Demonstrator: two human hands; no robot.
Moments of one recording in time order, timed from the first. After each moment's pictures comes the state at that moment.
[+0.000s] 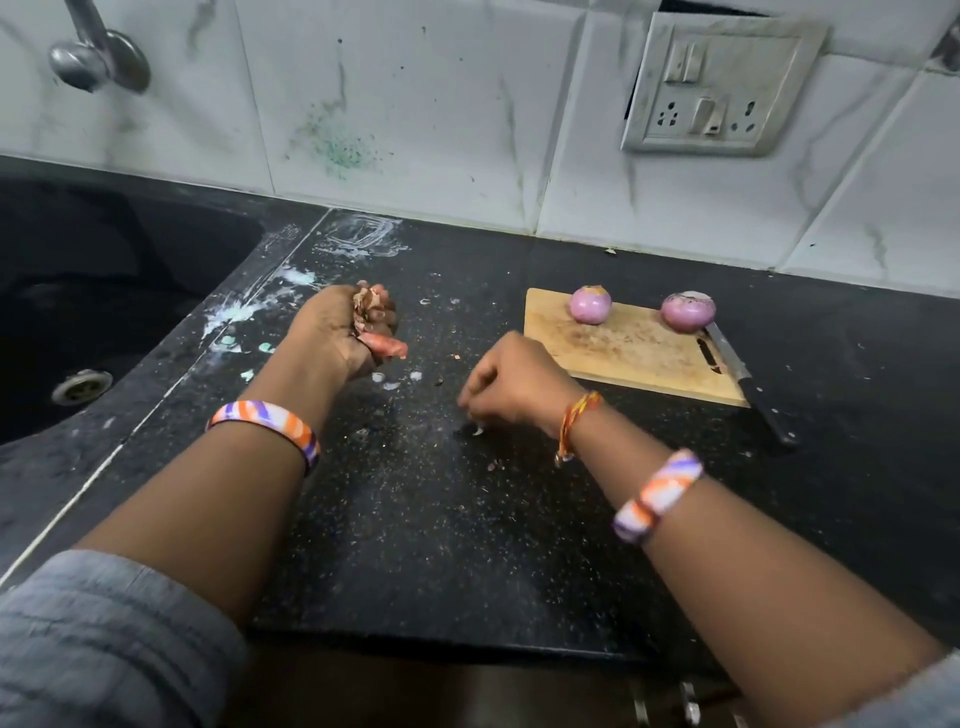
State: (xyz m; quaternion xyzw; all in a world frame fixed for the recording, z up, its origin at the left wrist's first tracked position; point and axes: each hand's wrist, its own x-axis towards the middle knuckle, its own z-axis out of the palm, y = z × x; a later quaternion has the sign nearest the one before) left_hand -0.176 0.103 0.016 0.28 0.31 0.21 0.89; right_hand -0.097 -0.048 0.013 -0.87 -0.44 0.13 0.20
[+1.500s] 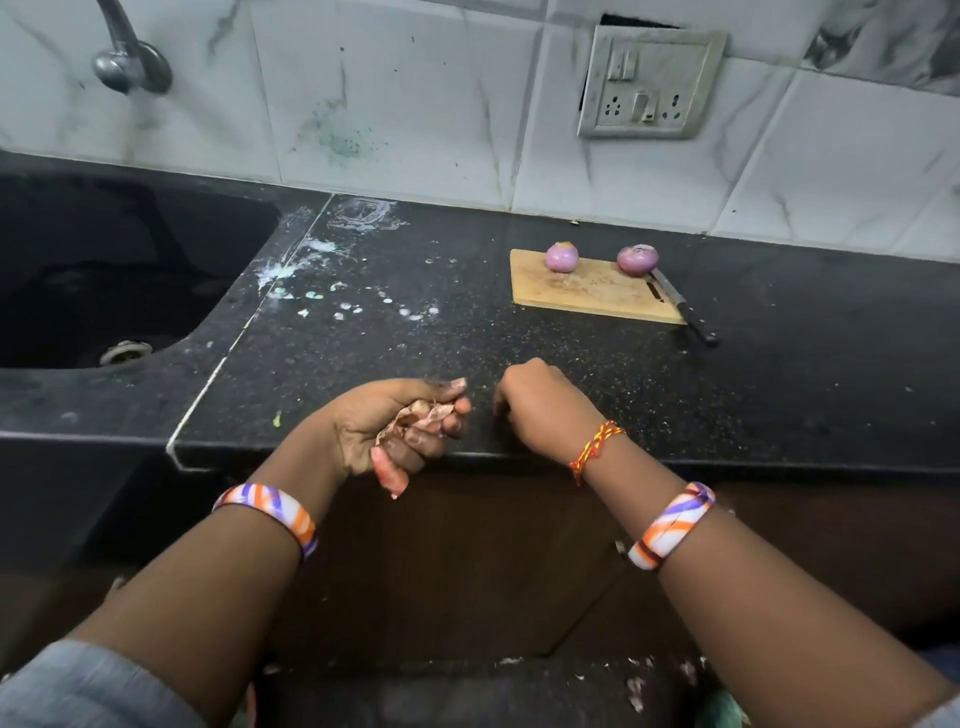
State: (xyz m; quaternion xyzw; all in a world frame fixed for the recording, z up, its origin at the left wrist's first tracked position) left_hand -0.321 0.004 -0.022 0.42 0.08 -0.24 0.87; right_hand -0.226 -0.141 0.007 -0.89 -0.46 0.02 0.01
